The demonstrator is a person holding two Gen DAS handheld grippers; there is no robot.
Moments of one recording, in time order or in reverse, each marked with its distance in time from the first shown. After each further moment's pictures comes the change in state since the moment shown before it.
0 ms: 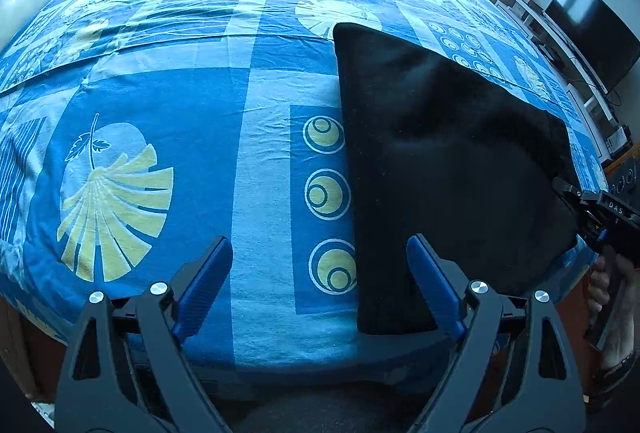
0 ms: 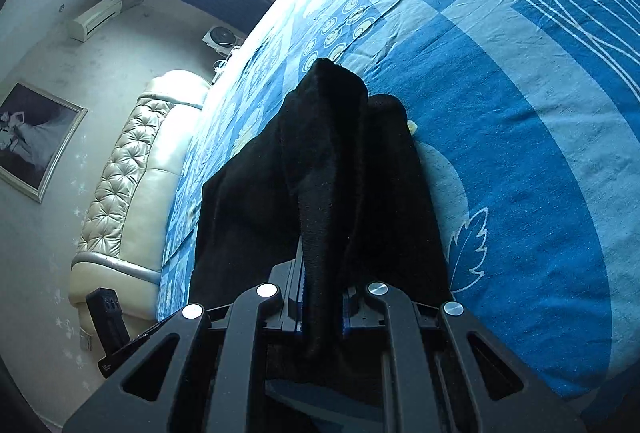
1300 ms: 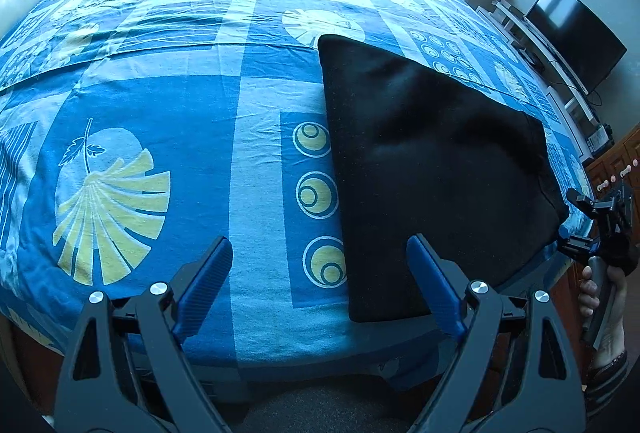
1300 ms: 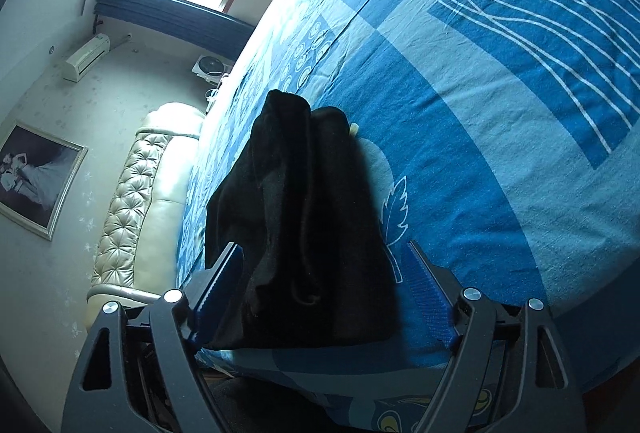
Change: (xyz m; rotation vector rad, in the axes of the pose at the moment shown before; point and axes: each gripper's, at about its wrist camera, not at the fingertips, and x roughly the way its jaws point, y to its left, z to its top) left arm -0.012 0.006 -0.004 0.017 -0.025 -0.090; right arm -0.042 -0.030 -0.013 0.105 -0.043 0.012
